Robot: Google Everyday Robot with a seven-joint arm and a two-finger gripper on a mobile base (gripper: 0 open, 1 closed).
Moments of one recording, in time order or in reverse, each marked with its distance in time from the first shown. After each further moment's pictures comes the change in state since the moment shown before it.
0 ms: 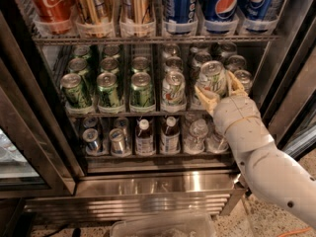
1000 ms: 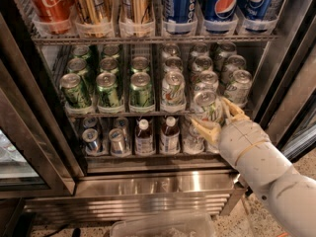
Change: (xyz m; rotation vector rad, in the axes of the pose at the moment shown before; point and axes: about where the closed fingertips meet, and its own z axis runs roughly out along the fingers) arm 0.012 0.034 -0.071 -0.184 0.139 -0.061
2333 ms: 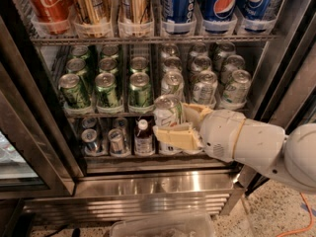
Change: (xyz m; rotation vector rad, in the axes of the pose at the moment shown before) arm -0.059 0.093 -0.011 -0.620 -0.019 0.283
